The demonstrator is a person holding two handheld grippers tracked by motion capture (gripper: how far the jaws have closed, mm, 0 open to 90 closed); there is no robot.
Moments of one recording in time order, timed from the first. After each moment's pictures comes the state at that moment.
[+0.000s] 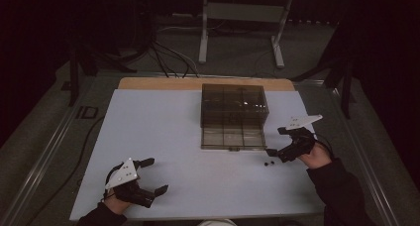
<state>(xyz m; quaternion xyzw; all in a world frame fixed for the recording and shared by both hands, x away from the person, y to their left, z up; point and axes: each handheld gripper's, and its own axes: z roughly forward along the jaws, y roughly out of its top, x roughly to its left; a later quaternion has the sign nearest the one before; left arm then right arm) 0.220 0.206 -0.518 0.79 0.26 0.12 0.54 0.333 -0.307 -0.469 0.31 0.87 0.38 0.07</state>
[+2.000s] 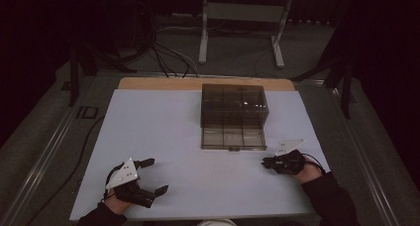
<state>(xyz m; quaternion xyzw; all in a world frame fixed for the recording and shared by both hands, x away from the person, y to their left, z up) 0.220 0.205 -0.520 0.79 0.26 0.12 0.54 0.309 -0.300 -0.540 0.23 0.91 0.33 0.06</state>
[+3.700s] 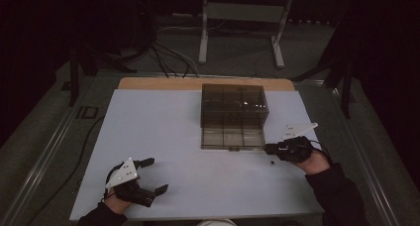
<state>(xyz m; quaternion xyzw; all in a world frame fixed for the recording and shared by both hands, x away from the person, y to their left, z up) 0.222 0.206 -0.520 0.79 0.27 0.12 0.54 0.315 -0.294 -0.468 0.26 0.89 0.37 0.08</state>
